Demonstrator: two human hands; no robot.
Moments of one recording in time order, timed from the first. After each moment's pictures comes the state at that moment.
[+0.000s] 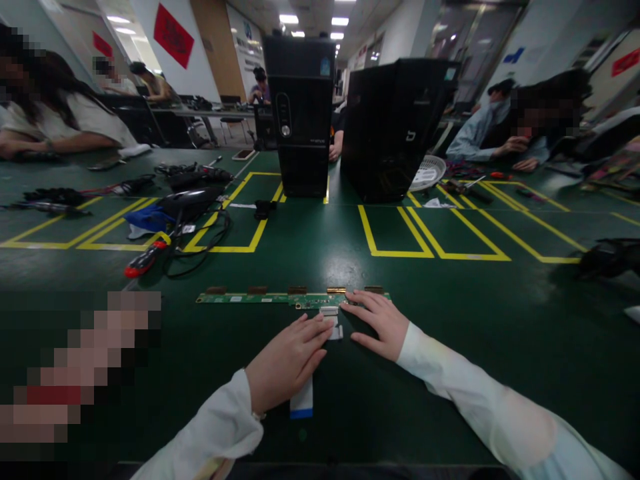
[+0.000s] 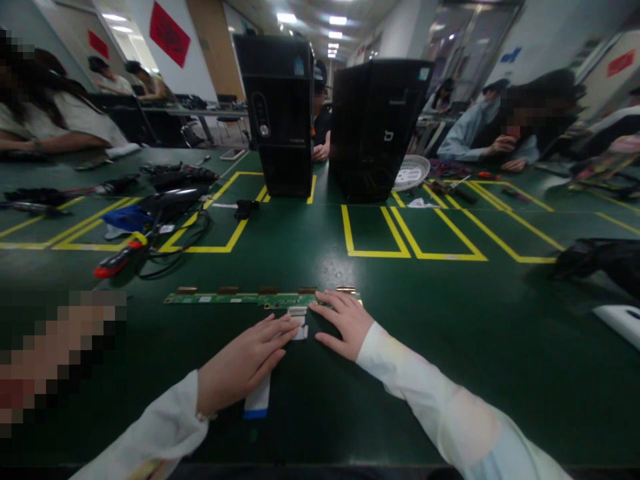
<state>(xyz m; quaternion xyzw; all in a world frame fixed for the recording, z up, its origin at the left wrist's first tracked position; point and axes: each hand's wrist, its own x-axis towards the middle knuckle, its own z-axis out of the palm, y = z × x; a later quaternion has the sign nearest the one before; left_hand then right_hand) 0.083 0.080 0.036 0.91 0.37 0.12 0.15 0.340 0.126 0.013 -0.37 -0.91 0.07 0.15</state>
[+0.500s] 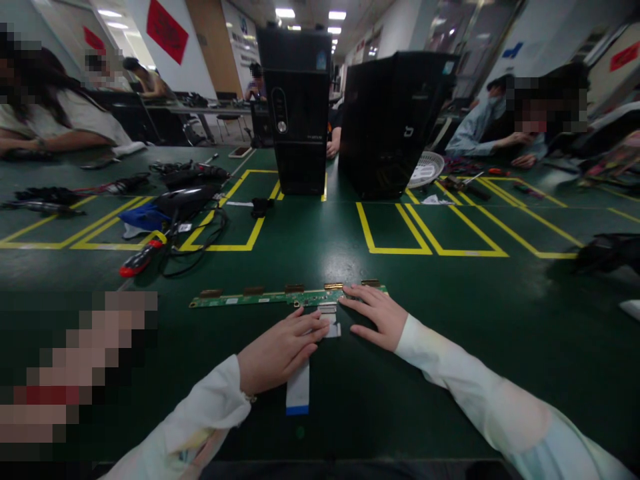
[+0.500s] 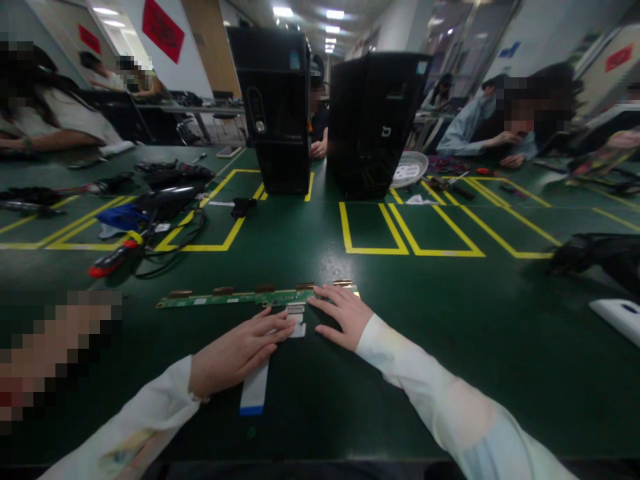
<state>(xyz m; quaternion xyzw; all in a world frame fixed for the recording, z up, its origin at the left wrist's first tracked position) 0.067 0.097 0.036 0.93 0.30 0.08 0.17 0.345 0.136 0.011 -0.34 -0.92 0.07 0.15</state>
